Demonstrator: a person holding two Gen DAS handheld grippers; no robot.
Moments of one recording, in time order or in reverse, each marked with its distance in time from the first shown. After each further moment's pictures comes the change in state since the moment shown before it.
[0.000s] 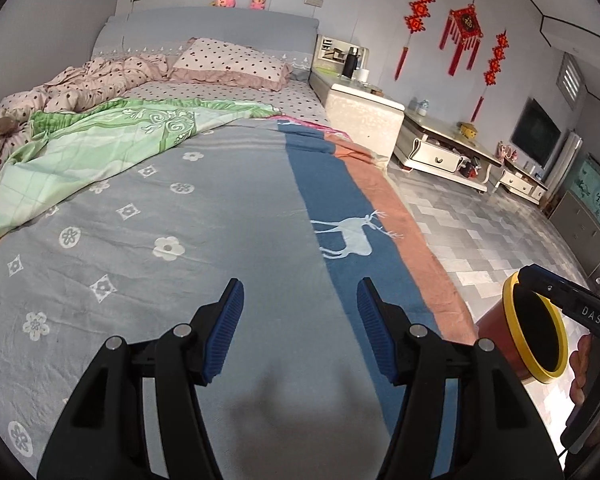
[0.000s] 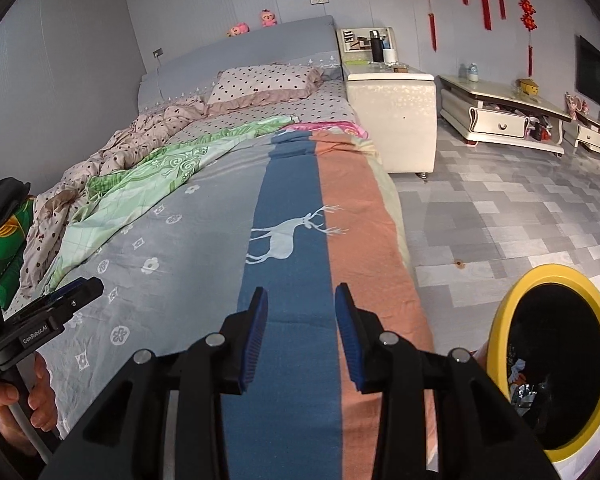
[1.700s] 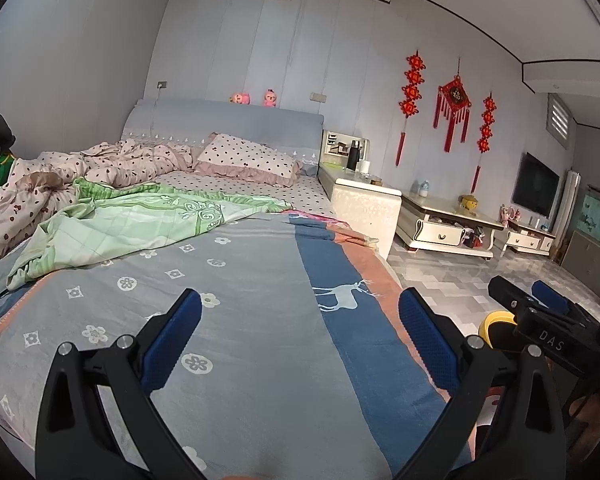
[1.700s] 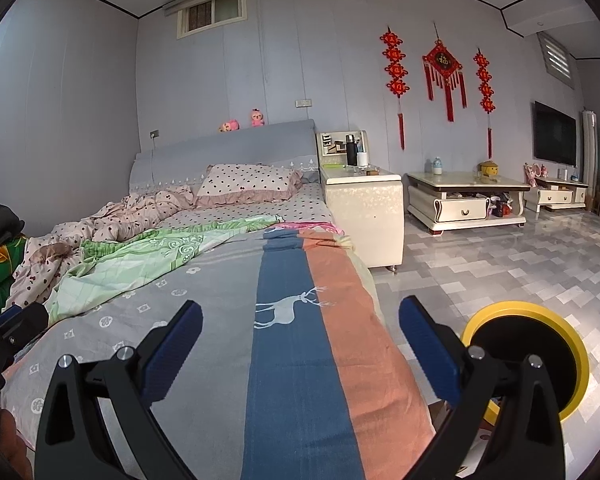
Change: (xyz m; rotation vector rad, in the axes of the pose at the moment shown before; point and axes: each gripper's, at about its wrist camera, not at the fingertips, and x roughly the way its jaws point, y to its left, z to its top) left arm -0.162 -0.040 -0.062 0.035 -0.385 0.050; right arm -0.108 0.042 -0.059 -0.017 -0.420 -0.121
